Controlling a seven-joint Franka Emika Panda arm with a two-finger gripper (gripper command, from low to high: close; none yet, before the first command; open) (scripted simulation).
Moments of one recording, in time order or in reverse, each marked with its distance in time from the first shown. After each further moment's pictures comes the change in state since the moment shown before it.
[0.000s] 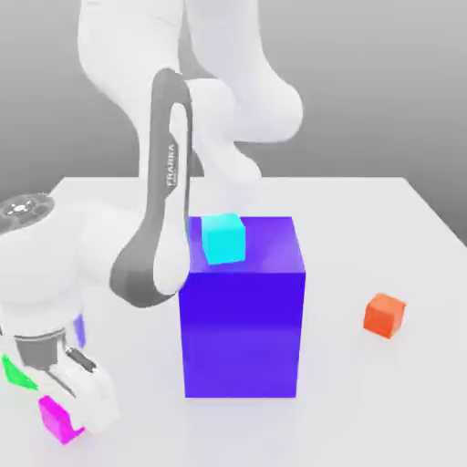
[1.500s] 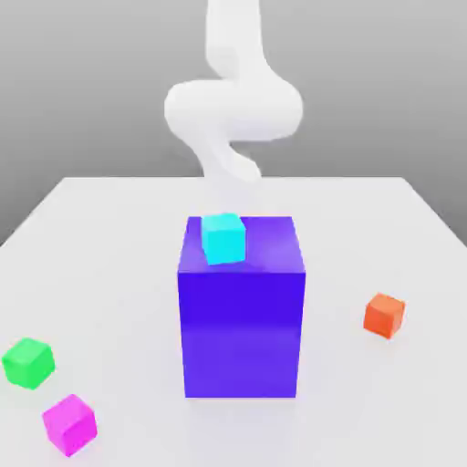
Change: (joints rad) arm 0.207 -1.024 0.196 0.095 -0.150 -0.375 -0.100
